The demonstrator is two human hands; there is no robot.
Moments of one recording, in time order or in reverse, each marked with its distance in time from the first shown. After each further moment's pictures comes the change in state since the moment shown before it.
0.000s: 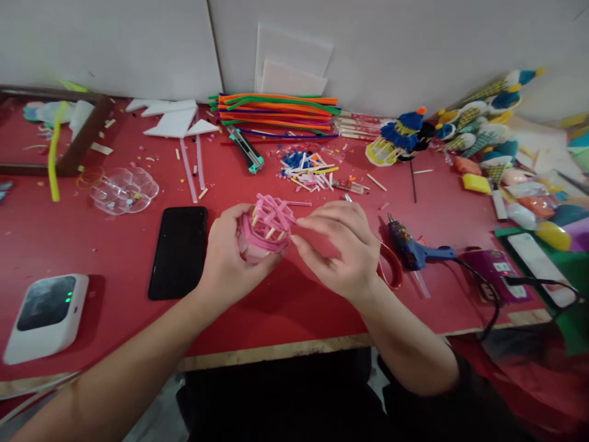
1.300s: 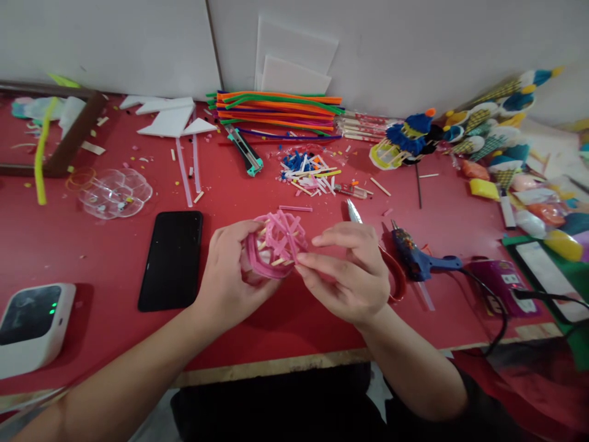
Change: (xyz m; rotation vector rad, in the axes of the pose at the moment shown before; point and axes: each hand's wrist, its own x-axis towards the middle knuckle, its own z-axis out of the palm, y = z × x) left_hand -0.006 0.010 -0.001 0.092 -0.002 0.174; right_hand -0.015 -0.001 -0.004 0.080 0.055 -0.006
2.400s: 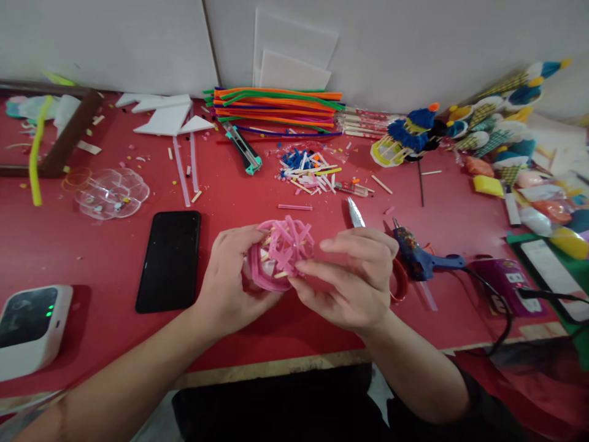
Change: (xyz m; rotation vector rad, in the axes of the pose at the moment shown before) left_hand -0.003 -0.002 0.000 -0.090 -0.028 0.054; right_hand -0.002 -0.007 0.000 -0.227 0.045 -0.056
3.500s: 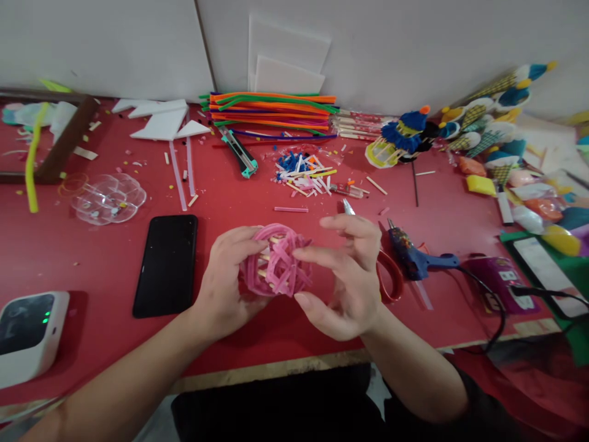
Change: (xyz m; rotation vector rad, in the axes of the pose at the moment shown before) left_hand -0.001 -0.014 0.001 -0.080 0.032 0.127; right_hand -0.001 0.003 -0.007 0.221 -0.163 0.175
